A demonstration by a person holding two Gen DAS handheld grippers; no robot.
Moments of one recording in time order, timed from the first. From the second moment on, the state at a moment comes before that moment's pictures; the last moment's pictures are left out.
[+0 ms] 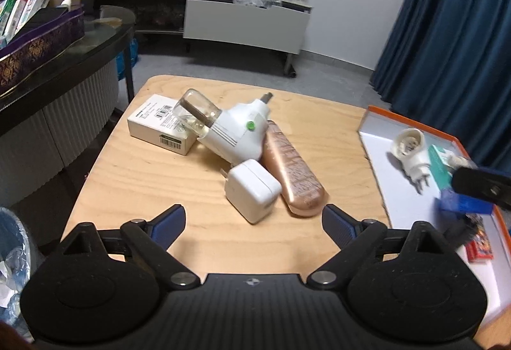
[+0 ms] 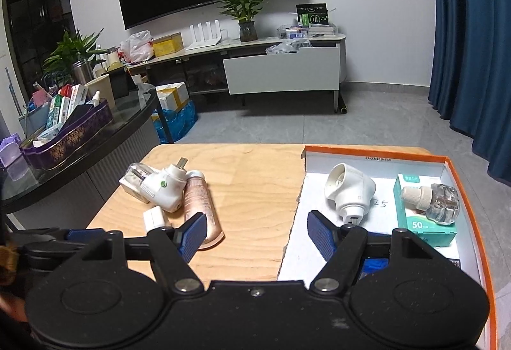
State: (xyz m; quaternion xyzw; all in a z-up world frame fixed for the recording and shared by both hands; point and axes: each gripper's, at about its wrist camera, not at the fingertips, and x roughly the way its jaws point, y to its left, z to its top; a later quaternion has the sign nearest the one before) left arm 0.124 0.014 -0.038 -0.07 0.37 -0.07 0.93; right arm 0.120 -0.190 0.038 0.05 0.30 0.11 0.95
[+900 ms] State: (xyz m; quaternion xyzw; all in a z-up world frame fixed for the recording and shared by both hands) left arm 0.140 0.033 -0.055 -0.07 0.37 -0.03 0.93; right arm 0.177 -0.135 0.004 0.01 0.35 0.17 0.92
